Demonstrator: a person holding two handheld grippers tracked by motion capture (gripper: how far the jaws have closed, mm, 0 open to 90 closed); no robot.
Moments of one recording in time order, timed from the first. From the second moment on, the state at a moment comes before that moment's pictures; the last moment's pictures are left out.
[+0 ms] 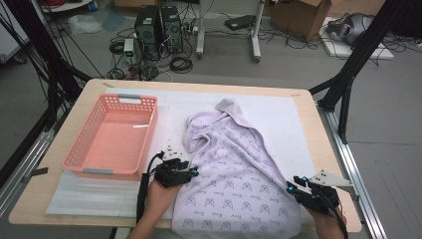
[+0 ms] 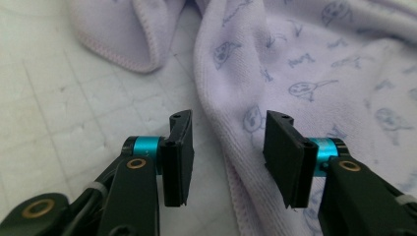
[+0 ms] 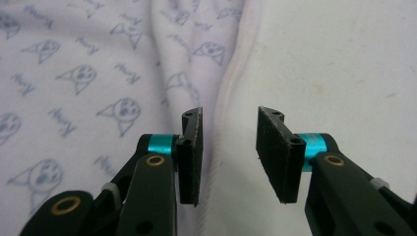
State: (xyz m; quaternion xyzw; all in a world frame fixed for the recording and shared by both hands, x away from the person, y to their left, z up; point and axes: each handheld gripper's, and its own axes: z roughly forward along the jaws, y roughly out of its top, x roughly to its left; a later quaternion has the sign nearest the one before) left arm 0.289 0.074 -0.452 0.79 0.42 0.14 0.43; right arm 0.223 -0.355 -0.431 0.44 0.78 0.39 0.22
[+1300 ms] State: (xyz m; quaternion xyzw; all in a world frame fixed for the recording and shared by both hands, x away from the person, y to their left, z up) left arm 0.301 0.081 -0.443 0.76 0.45 0.13 0.46; right arm 0.228 -0.352 -0.427 0.41 0.79 0.40 0.21
